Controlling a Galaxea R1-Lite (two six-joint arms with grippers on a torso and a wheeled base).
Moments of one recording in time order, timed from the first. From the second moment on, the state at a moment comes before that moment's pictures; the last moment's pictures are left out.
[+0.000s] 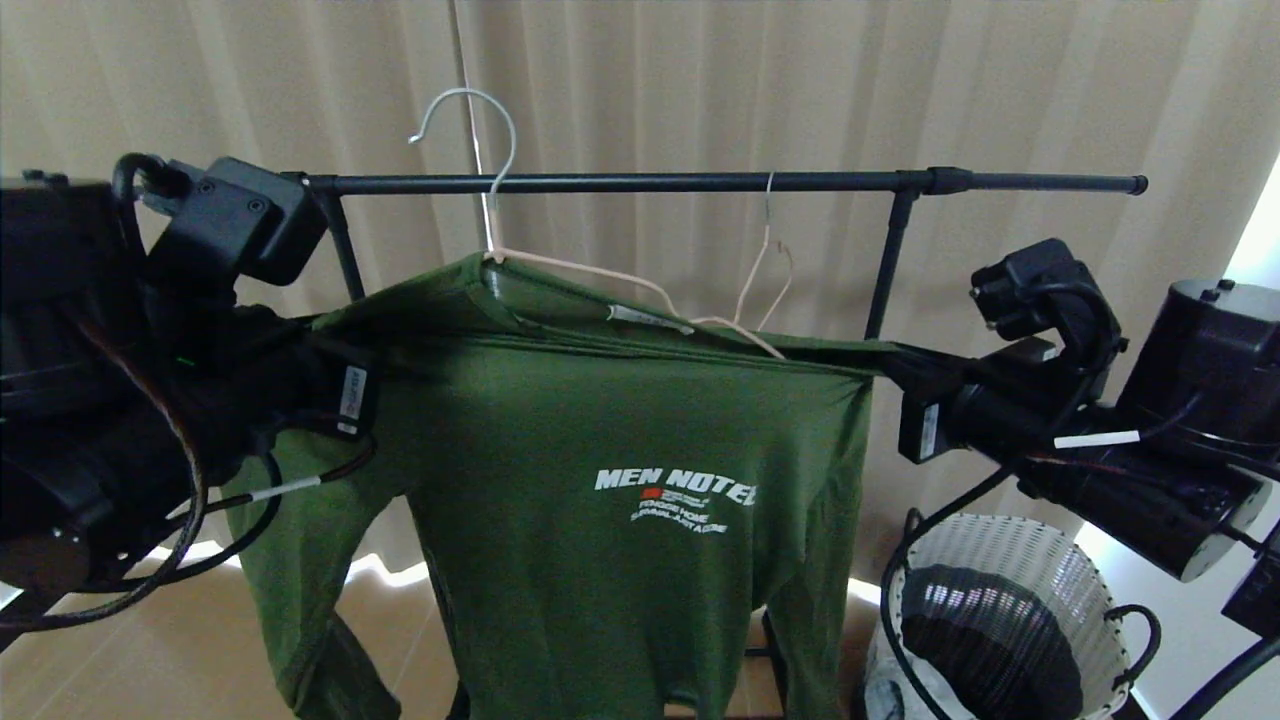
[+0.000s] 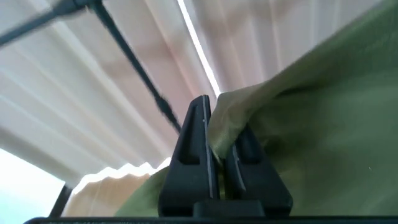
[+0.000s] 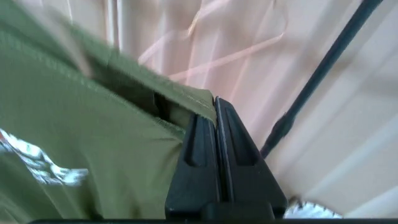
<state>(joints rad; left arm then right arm) -0.51 1.38 -0.81 -0.39 0.52 0.32 0.49 1.58 -0.67 -0.82 -0.19 -0.12</state>
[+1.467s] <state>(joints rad) -0.58 1.39 -0.75 -0.51 0.56 0.28 0.77 1.54 -0.84 -0.59 -0.16 -0.29</state>
